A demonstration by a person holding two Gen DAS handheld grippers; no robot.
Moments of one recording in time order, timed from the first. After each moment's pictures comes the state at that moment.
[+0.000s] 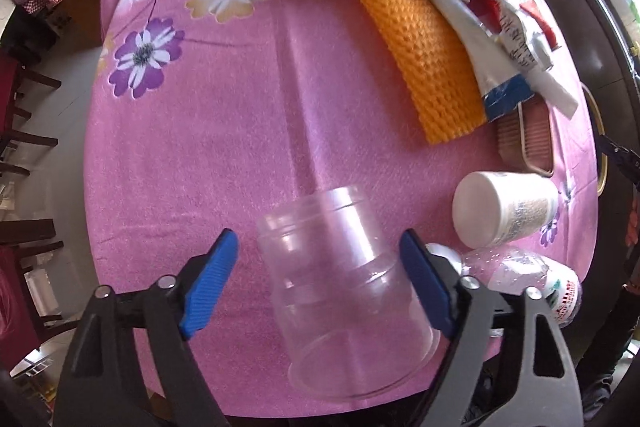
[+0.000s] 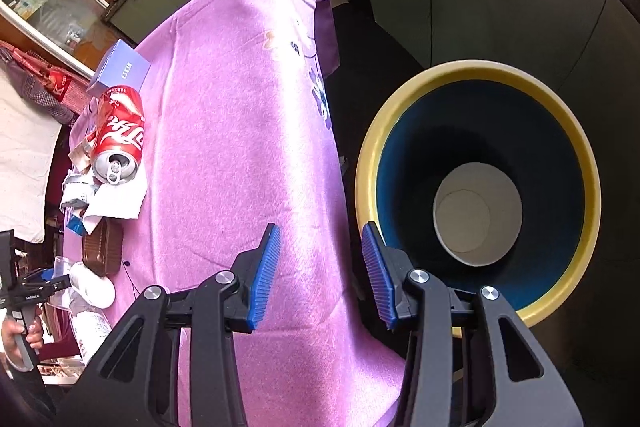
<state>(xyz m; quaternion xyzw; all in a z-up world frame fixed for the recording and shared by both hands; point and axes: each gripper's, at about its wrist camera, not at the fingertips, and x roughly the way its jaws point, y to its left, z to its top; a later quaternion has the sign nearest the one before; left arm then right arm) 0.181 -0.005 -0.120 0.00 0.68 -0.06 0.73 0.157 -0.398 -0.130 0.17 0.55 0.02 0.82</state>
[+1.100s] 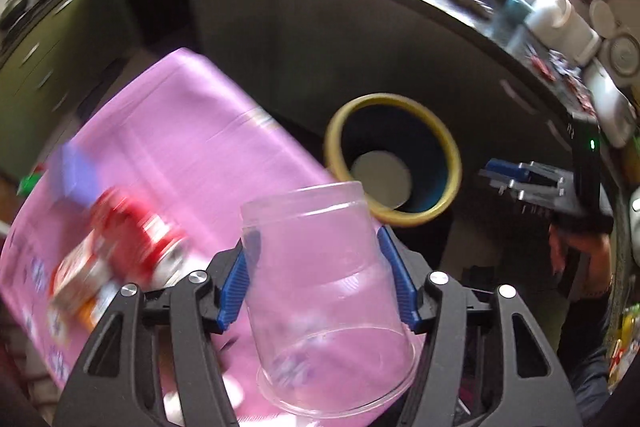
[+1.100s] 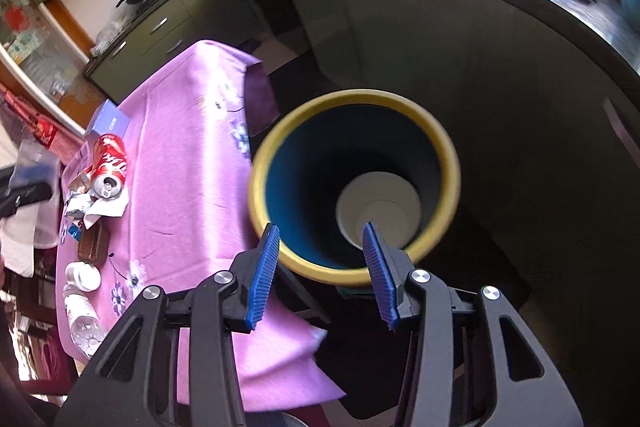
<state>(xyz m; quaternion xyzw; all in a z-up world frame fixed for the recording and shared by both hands) 0.209 -0.359 0.005 0.16 0.51 -0.37 0.76 0.032 -0.505 -0.087 0.19 0.46 -0.07 0.86</state>
